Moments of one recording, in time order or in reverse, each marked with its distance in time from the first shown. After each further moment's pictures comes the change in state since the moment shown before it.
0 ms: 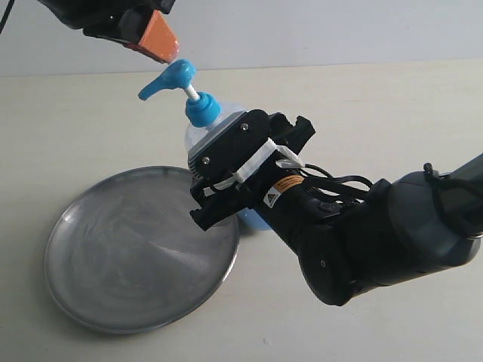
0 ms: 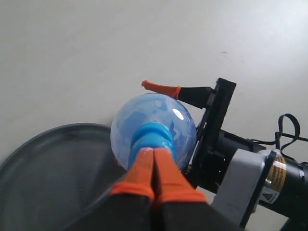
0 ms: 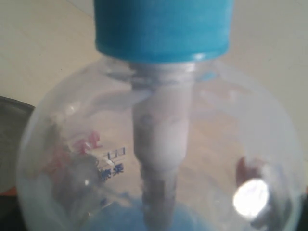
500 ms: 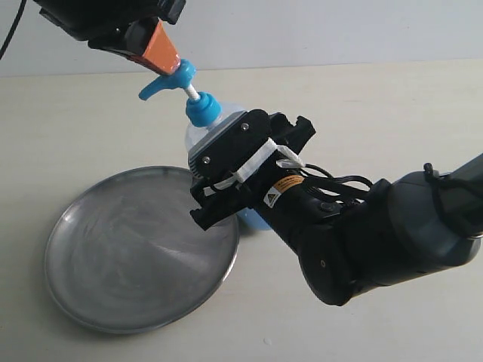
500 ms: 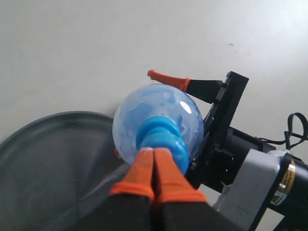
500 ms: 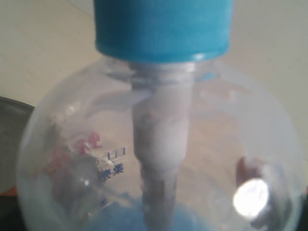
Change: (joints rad) left arm 0.000 0.035 -0.002 0.006 0.019 -0.042; right arm 0.000 0.002 0.000 0.000 0.000 0.002
